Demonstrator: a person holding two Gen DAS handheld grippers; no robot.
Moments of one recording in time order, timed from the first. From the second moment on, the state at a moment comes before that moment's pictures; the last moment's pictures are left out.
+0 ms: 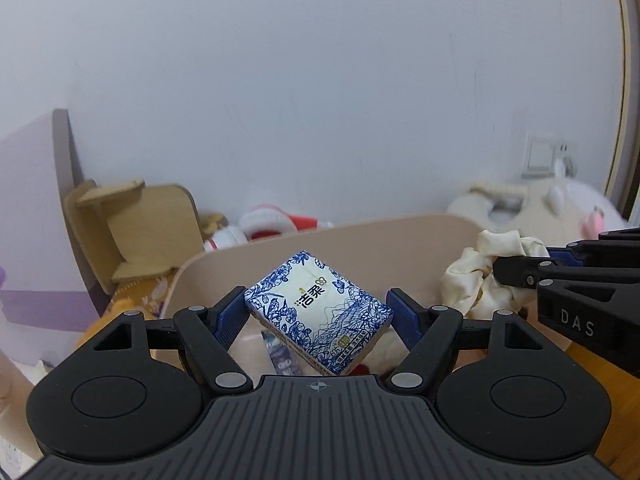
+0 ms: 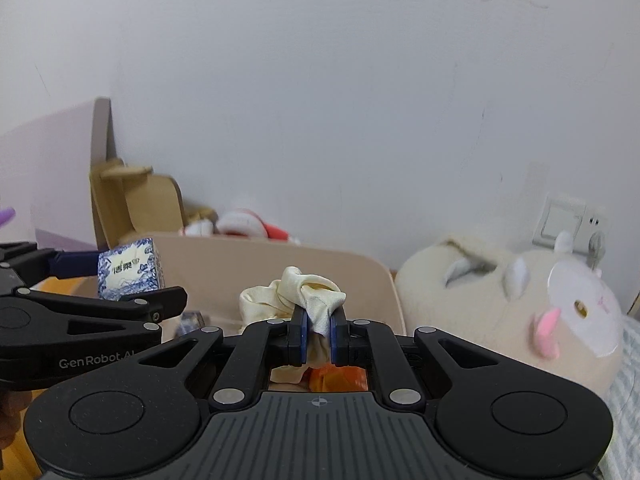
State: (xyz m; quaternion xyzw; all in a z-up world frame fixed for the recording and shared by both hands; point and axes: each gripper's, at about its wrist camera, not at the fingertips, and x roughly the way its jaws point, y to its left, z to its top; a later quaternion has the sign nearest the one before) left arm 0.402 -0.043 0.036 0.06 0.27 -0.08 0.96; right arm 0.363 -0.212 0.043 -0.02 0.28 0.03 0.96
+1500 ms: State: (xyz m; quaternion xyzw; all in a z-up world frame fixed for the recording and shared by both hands) left arm 0.355 -0.021 0.043 0.06 0.26 -0.08 0.96; right arm 0.307 -0.234 0.048 0.01 0.25 0.00 0.97
